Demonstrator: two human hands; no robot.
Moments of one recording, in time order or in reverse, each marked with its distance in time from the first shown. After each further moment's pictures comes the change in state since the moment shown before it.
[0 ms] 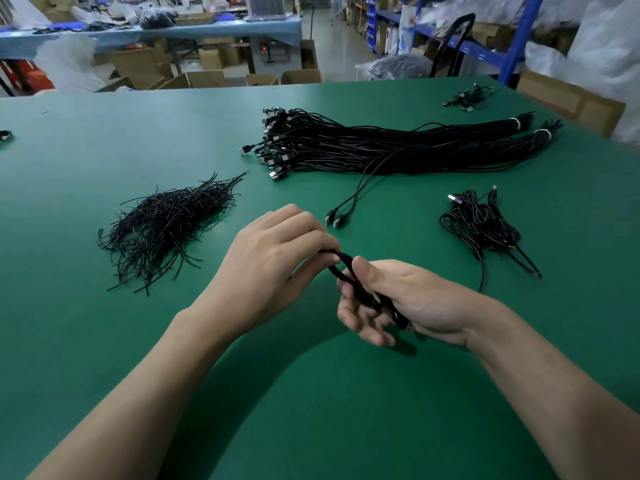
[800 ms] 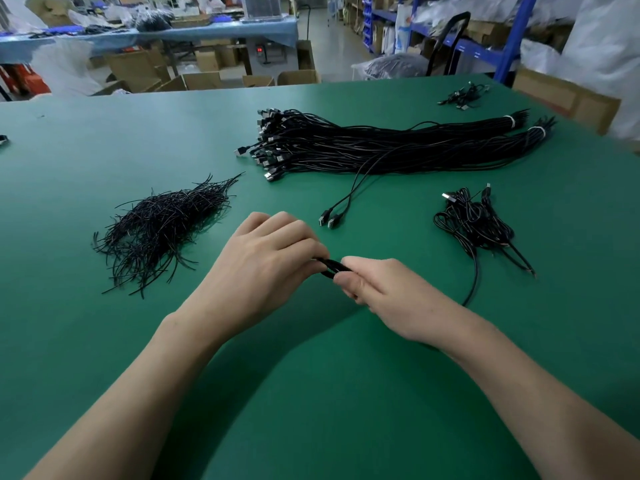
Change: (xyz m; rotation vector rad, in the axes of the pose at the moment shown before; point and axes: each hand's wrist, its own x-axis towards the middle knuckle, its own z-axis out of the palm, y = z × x) left_hand -0.004 -0.003 0.000 0.197 -0.123 0.018; right_hand 0.004 0.009 0.002 -0.803 0.350 -0.106
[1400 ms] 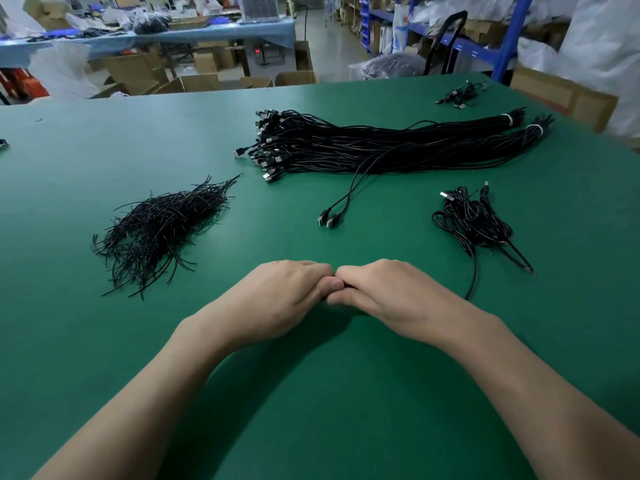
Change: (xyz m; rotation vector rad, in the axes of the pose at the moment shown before) left_hand 0.003 0.014 0.017 -0.346 -0.597 -0.273; right_hand 0.001 -0.006 -0.005 -0.449 -0.050 -0.056
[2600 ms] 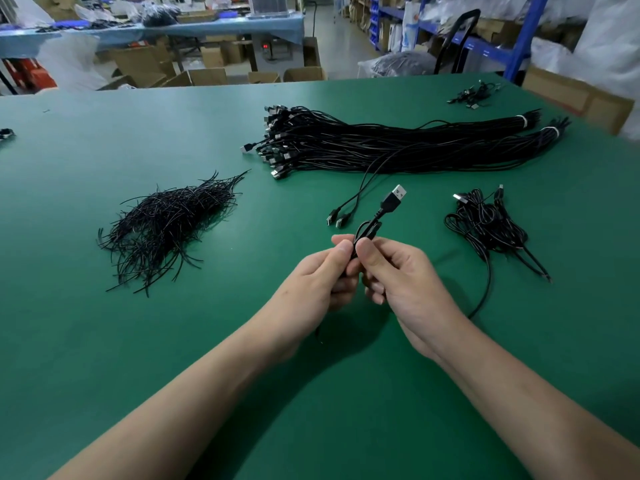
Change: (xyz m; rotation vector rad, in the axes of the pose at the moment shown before) left_hand 0.011 0.032 0.020 -1.281 0.264 -0.126; right_hand 0.011 -0.010 0.023 1.345 0.424 0.129
